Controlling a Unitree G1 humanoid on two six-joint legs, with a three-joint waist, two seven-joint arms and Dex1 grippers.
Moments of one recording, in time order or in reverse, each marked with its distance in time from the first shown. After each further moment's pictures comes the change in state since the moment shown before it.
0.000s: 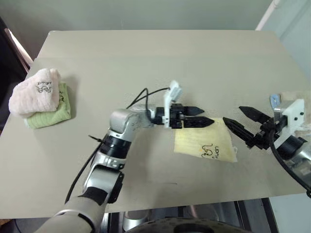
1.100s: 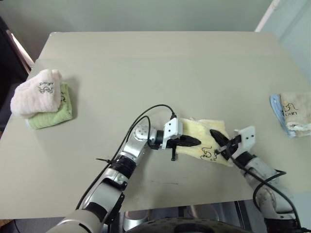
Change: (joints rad) left arm 0.138 -0.047 -0.232 0.471 0.477 -1.021 -0.201; right arm 0.060 0.323 0.386 0.445 -0.474 -0.461 0.006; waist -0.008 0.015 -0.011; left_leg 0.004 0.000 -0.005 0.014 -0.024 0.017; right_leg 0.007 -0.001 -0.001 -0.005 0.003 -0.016
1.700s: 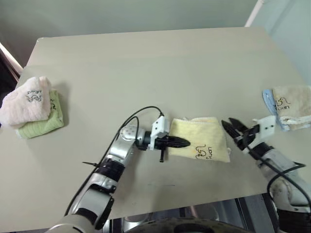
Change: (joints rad) left arm 0.107 0.170 0.097 -0.281 -0.172 0.273 -0.149; right arm -0.113 -0.137 -0.216 -0.056 0.182 0.157 0.032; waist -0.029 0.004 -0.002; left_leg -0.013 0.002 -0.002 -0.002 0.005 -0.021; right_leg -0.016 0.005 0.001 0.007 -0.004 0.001
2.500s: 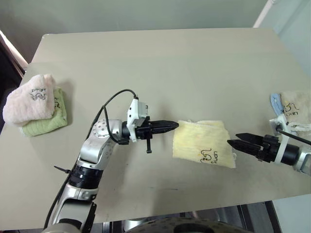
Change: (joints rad) left arm 0.094 0.120 0.159 -0.409 -0.186 0.233 0.158; right arm -0.016 -0.381 -0.074 0.117 0.388 0.548 0.314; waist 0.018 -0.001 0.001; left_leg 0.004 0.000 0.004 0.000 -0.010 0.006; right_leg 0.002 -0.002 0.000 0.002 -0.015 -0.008
